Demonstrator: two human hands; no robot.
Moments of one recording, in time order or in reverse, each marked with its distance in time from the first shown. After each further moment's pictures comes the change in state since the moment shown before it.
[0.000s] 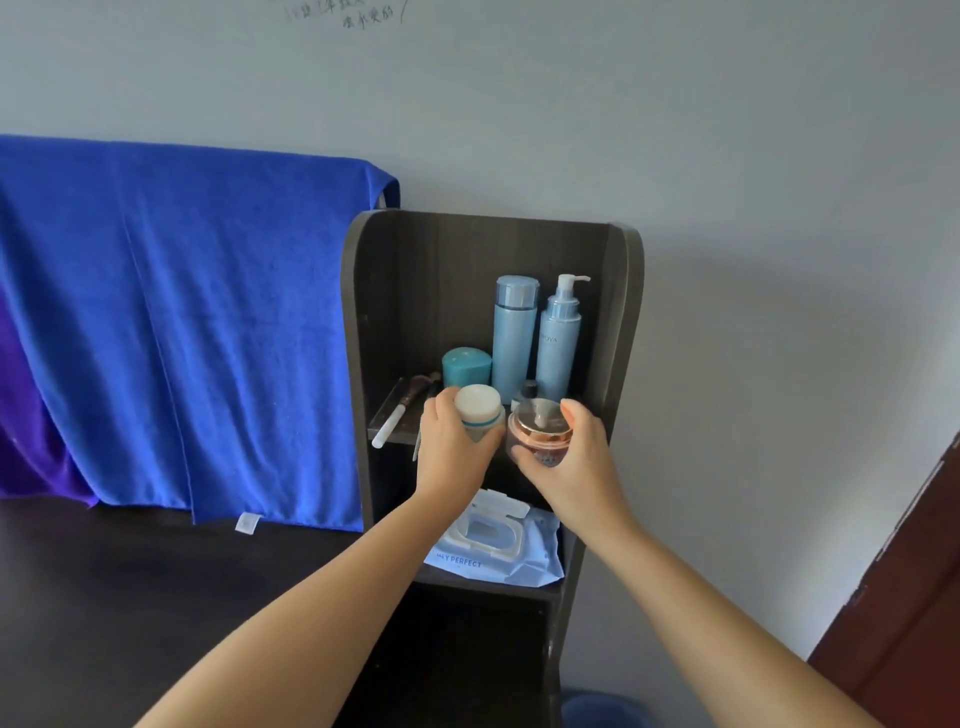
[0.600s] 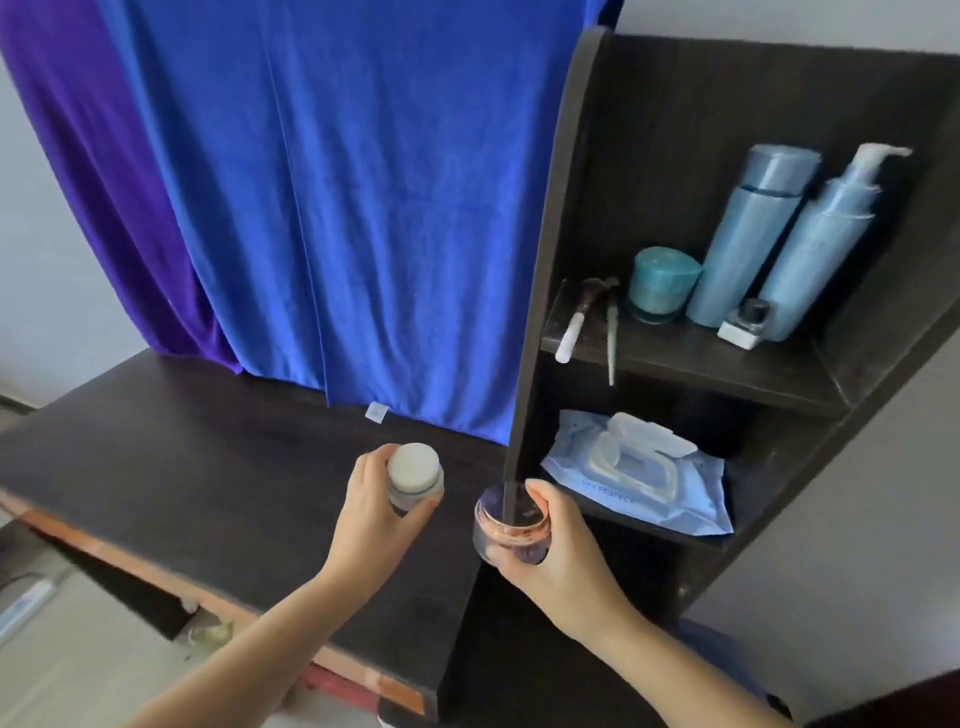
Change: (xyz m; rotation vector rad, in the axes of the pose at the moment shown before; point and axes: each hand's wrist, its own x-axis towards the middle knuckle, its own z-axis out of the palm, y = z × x) left_hand -0.093 -0.189 -0.162 0.136 0.011 -0.223; right_hand -0.121 -0.012 0.165 0.233 -0.580 0.163
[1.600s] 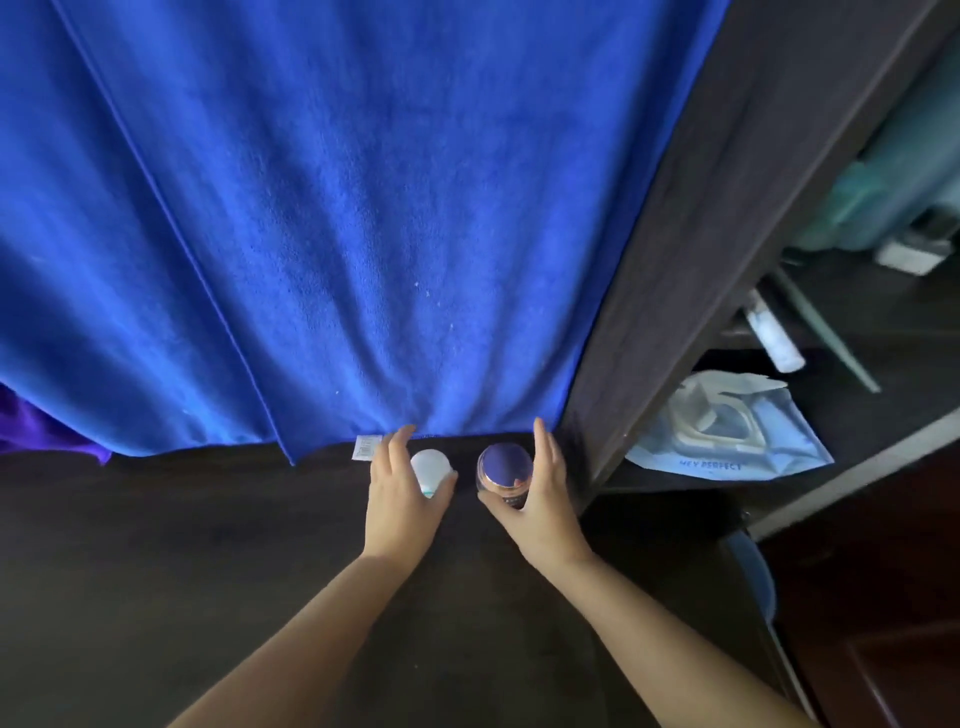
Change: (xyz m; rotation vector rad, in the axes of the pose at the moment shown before) left_hand 0.156 -0.137 0.036 0.062 -0.372 0.034; right_hand 0.156 0.045 0.145 -0.225 0.492 0.303
